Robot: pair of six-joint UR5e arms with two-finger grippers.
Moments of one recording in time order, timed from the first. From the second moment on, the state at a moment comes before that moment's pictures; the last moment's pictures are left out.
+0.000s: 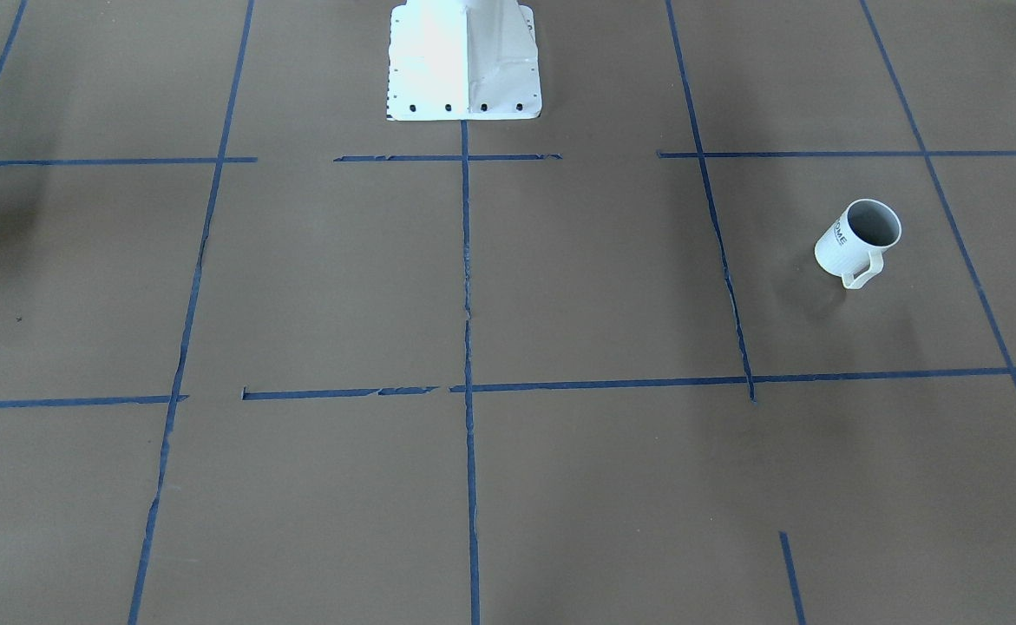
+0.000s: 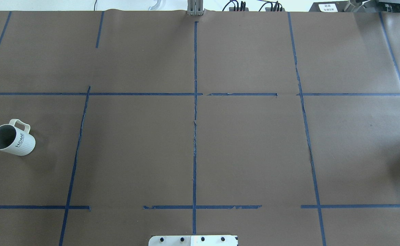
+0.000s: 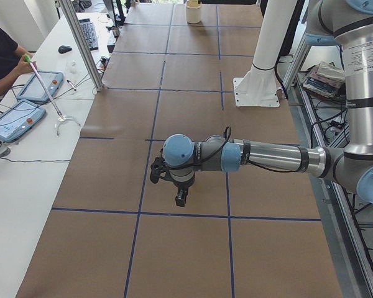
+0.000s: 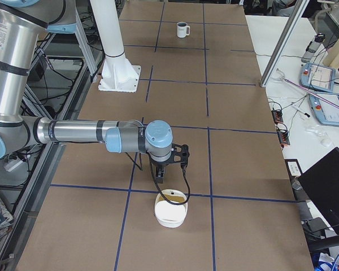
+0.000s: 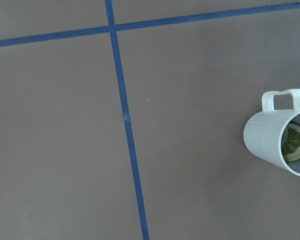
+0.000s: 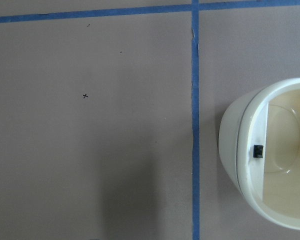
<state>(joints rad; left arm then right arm) -1.53 -1.37 -1.87 -1.47 -2.45 0.15 1.52 -1.90 1.92 -1.54 2.44 0.10</state>
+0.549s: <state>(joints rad) -1.43 -1.37 -1.86 -1.63 -2.45 -0.04 1.52 -1.90 1.92 -1.53 2.43 0.10</state>
